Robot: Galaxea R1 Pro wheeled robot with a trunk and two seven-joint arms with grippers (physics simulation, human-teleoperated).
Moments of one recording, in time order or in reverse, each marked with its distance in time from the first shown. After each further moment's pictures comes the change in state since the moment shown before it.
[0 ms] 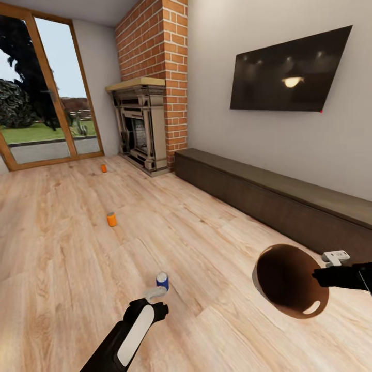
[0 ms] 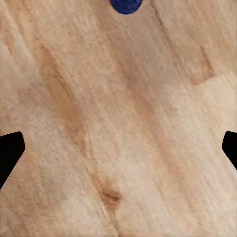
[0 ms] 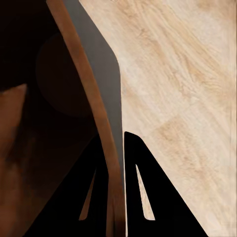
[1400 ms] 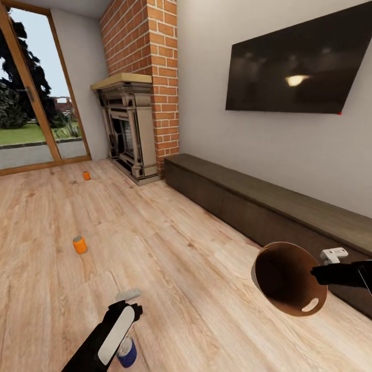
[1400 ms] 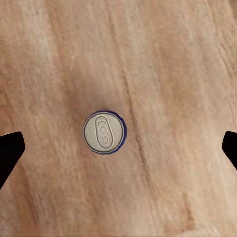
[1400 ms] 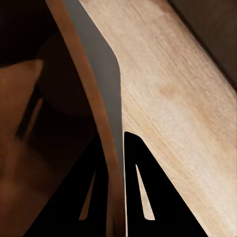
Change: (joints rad) left arm 0.011 0.094 0.081 0.020 0.013 -0.078 0.104; right arm 0.003 0.002 0.007 -0.037 0.000 0.000 0.002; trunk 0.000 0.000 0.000
